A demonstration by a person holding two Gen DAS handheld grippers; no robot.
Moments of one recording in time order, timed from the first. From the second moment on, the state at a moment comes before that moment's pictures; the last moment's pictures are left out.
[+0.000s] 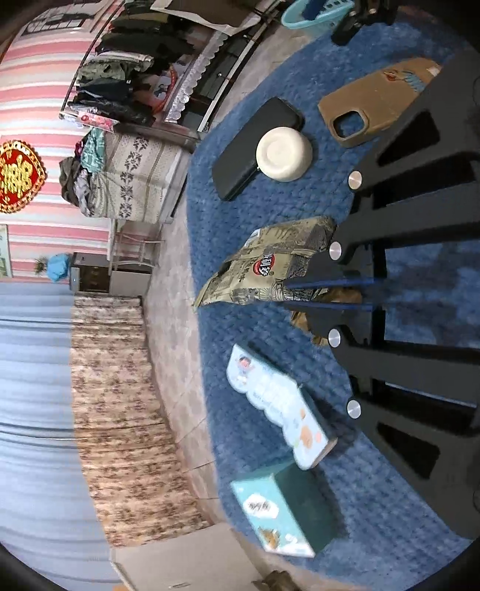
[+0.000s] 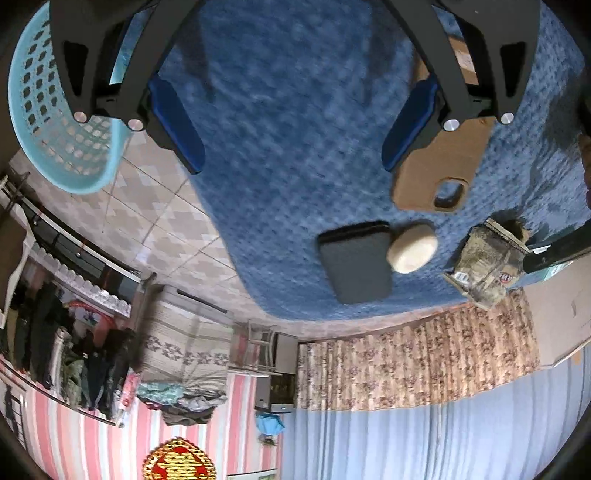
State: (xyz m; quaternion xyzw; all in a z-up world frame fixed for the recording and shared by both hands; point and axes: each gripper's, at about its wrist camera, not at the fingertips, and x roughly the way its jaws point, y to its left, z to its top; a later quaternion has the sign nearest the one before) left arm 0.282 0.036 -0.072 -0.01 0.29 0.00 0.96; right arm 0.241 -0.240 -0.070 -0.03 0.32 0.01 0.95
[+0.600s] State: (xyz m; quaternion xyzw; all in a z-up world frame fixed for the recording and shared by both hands) left arm 0.230 0.090 -0.082 -0.04 0.25 0.07 0.96; right arm 0.321 -0.136 -0.064 -0.12 0.33 0.08 0.93
